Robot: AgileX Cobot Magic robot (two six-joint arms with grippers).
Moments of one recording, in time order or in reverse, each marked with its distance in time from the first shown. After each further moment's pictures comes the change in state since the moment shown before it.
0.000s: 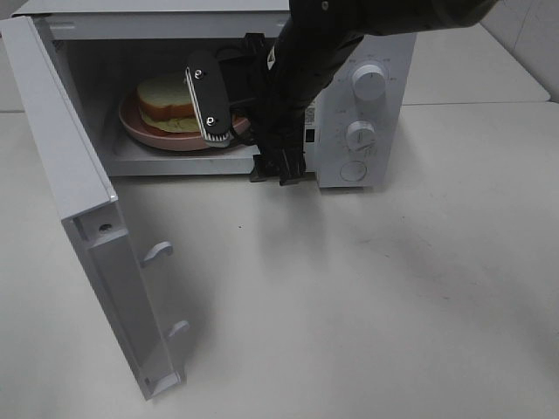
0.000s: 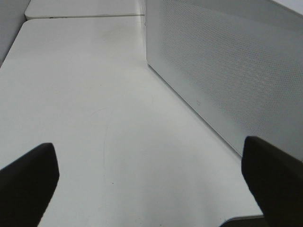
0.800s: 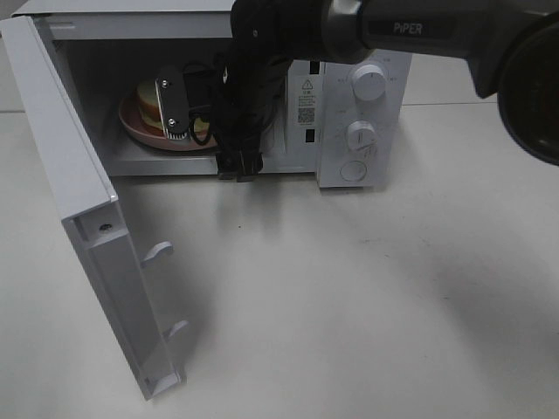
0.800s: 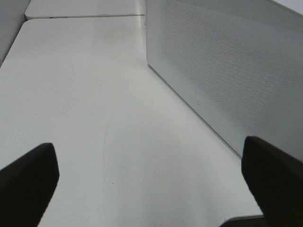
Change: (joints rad) left arm 0.000 0.000 0.000 0.000 0.000 0.000; right arm 0.002 0.310 -0.408 0.000 0.139 0.057
